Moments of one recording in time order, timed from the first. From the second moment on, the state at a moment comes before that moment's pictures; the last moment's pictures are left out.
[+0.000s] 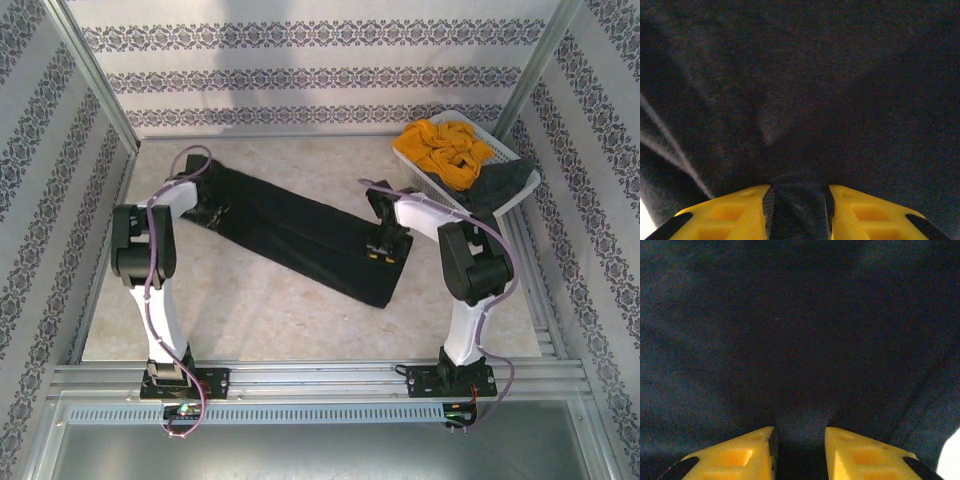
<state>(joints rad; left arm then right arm) 0.02 2.09 1.49 -0.56 0.11 -0.97 0.38 1.88 1.21 -0.89 -0.06 0.71</state>
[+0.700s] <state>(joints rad) -0.22 2.64 2.32 -0.47 0.27 -0.92 0.73 1.73 0.98 -0.62 -0.33 1.28</state>
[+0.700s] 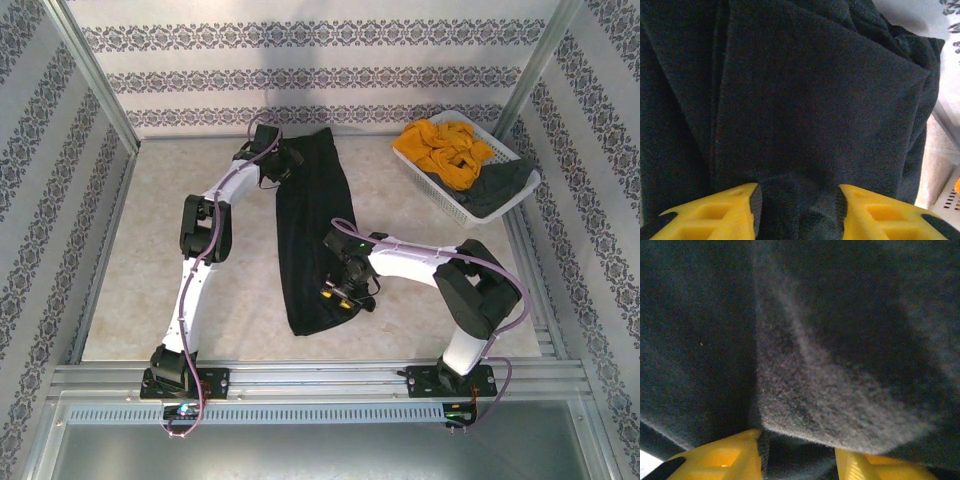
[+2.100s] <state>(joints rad) -0.72 1.52 0.67 -0.44 0.59 -1.25 0.59 1.49 0.75 -0.77 -0.34 0.79</state>
